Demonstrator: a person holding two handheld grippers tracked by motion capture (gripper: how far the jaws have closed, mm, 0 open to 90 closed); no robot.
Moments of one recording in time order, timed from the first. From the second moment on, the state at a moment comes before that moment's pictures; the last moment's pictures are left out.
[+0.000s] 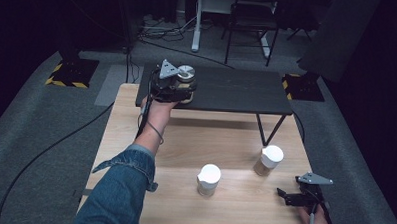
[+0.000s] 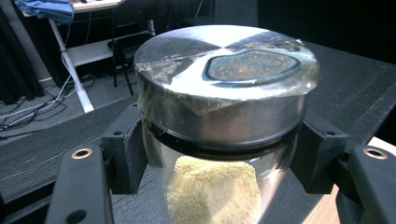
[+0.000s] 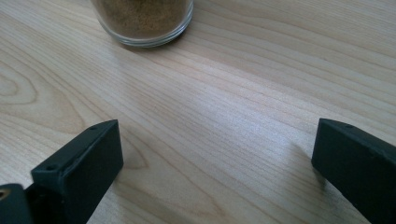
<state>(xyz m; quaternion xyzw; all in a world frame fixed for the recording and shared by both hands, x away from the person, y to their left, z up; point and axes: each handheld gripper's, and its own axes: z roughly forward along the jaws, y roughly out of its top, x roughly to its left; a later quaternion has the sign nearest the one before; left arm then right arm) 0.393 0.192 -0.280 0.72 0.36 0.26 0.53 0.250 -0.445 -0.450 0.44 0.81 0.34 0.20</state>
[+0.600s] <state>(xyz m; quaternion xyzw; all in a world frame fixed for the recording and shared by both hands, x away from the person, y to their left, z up) 0.373 0.202 -0.284 0.71 0.35 0.27 0.55 0.252 -0.443 -0.450 0.45 0.80 0.34 0.20</state>
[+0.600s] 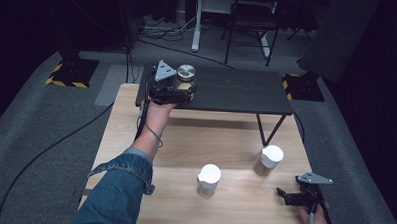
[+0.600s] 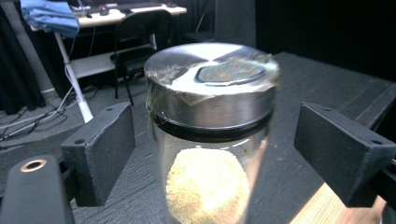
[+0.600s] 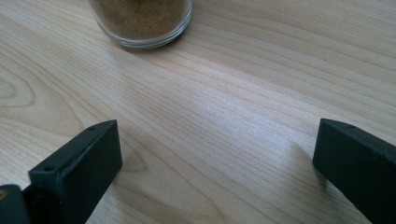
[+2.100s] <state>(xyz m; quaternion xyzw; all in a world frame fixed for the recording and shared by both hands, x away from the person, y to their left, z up) 0.295 0.227 -0.328 0.70 0.36 0.28 0.55 0.254 -0.440 -0.450 0.45 0.80 0.34 0.20</state>
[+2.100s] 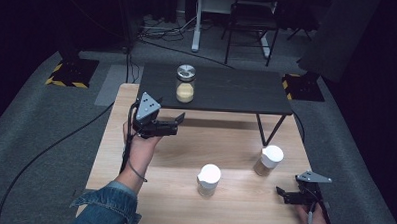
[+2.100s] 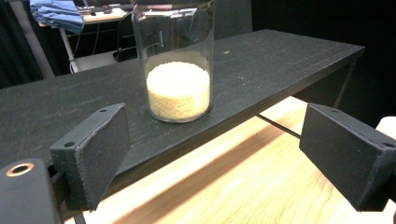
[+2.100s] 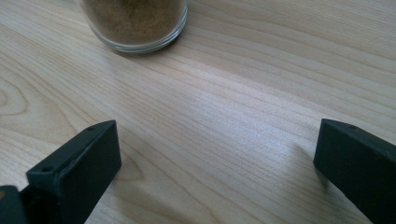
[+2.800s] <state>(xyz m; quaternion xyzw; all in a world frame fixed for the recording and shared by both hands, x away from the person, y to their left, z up) 0.277 0.235 -0.367 0.71 0.36 0.26 0.54 0.254 -0.440 -0.450 0.45 0.80 0.34 0.20</state>
